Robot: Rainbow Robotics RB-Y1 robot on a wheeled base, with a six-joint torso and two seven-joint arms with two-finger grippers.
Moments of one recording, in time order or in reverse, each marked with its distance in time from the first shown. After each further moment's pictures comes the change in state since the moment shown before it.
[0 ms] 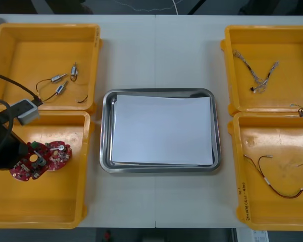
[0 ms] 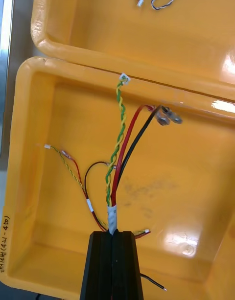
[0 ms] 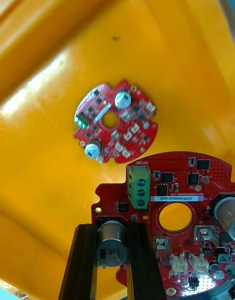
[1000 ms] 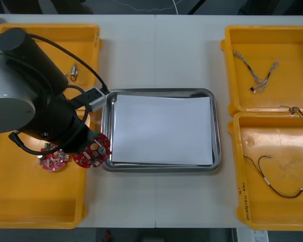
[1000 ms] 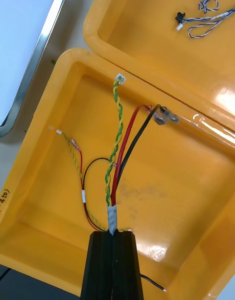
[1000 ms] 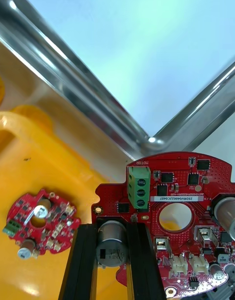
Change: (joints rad) right arm 0.000 -0.068 0.035 -0.100 -0.053 0.000 0.116; left arm -0.445 -0.155 -0.447 0.088 -0.018 0.010 0.215
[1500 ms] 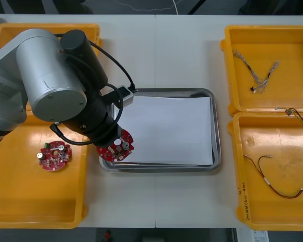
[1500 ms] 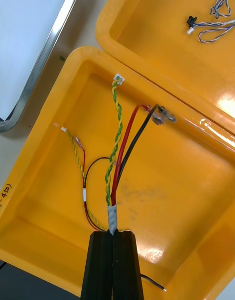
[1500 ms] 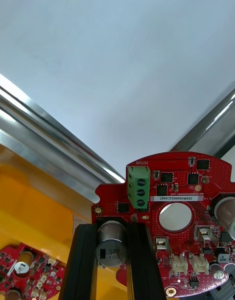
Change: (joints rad) right arm 0.000 0.000 0.002 -0.002 -0.012 0.000 0.034; left arm -0.145 -0.162 -0.152 0.181 -0.095 -0.004 0.001
